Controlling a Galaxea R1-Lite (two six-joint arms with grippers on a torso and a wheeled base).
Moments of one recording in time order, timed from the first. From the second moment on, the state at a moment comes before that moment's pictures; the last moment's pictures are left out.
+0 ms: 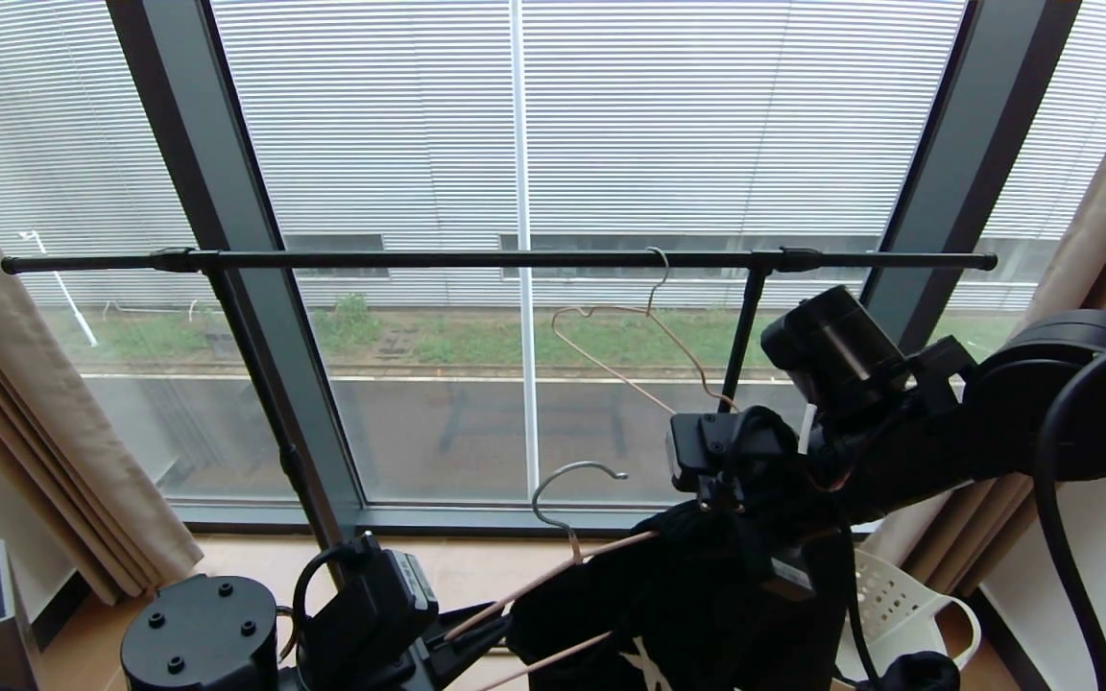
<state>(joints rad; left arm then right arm) -0.72 1.91 -0.05 -1.57 -0.19 0.20 0.57 1.81 -1.21 0.40 0.42 -0.82</state>
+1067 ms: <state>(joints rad) -0.66 1.85 -0.04 -1.57 -0.20 0.11 0.57 1.77 -1.16 0.39 0.42 -0.82</state>
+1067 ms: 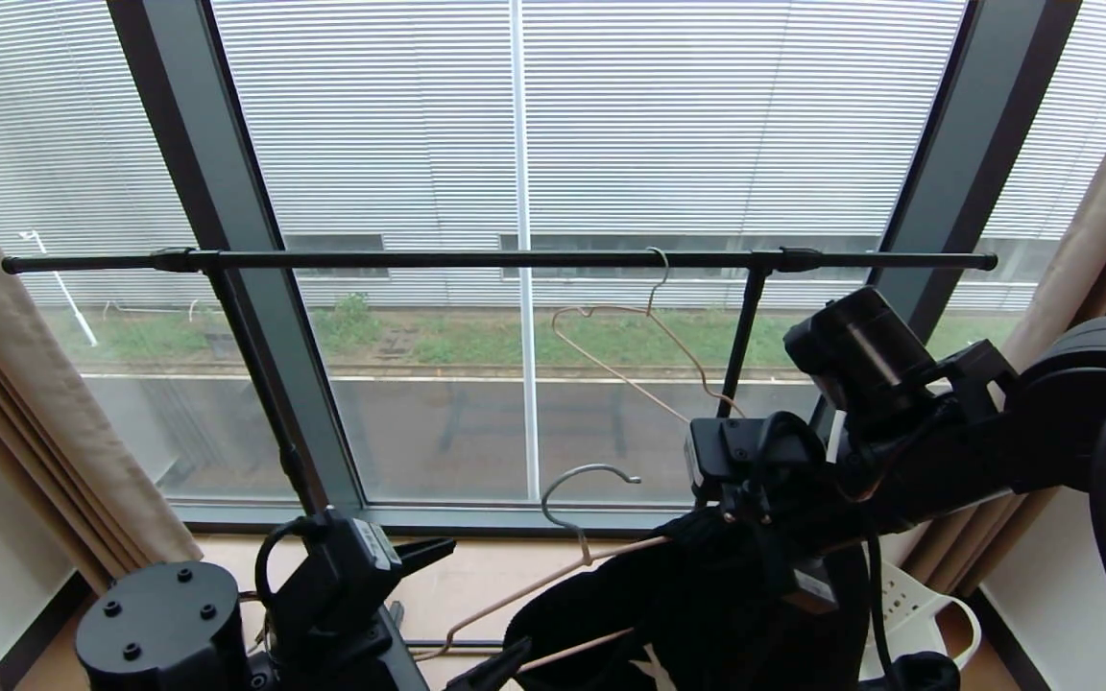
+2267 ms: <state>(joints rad) -0.30 2.02 -0.10 -1.57 -0.63 -0.48 0.51 1.63 -1.09 0.23 0.63 -0.77</state>
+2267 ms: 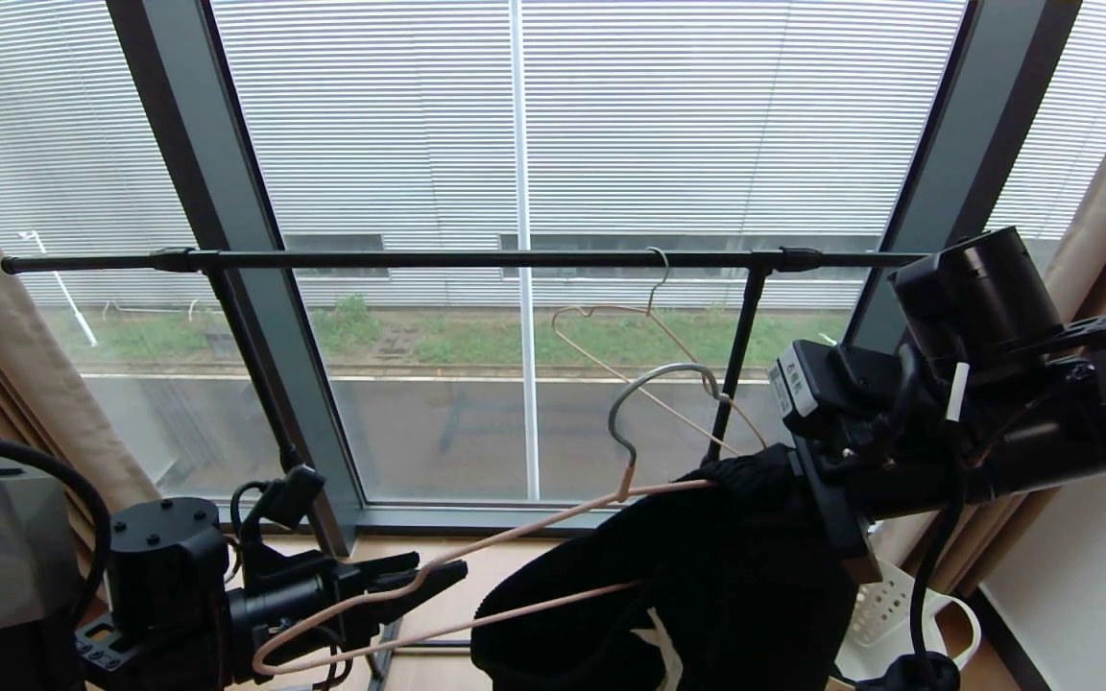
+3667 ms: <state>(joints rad) -0.38 2.05 -0.08 -1.57 -0.62 -0.48 0.52 1.63 -1.09 0.18 0.73 -0.72</state>
